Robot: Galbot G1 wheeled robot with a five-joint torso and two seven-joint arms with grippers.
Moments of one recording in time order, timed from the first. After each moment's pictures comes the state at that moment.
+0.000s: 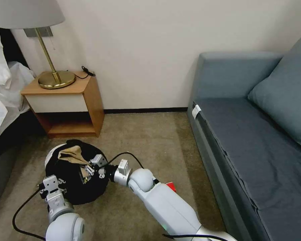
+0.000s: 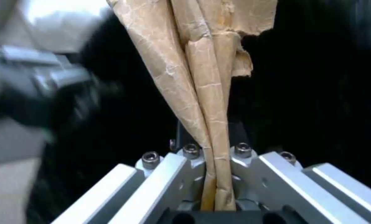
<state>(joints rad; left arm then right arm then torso) 1.52 -1.50 -0.66 -1.98 -0.09 0.23 -0.56 -0.73 1.61 -0.28 1.16 0.24 0.11 -0.54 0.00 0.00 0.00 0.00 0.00</state>
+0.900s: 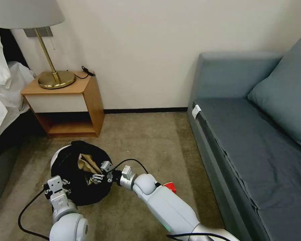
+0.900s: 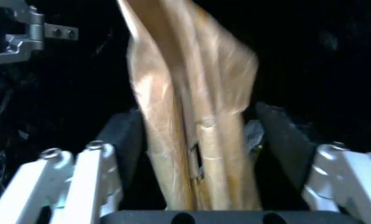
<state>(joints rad) 1.52 -1.50 -0.64 -1.97 -0.11 0.24 -0.56 -0.72 1.61 -0.30 1.06 0.20 0.14 -0.48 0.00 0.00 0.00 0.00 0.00</state>
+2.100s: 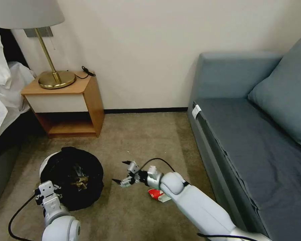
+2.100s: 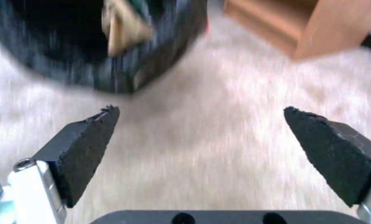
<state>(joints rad) 1.51 -1.47 -0.71 -1.89 -0.12 0.22 -0.57 -0.80 1.24 -0.27 1.30 0.18 0.00 -0.51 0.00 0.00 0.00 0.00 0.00</state>
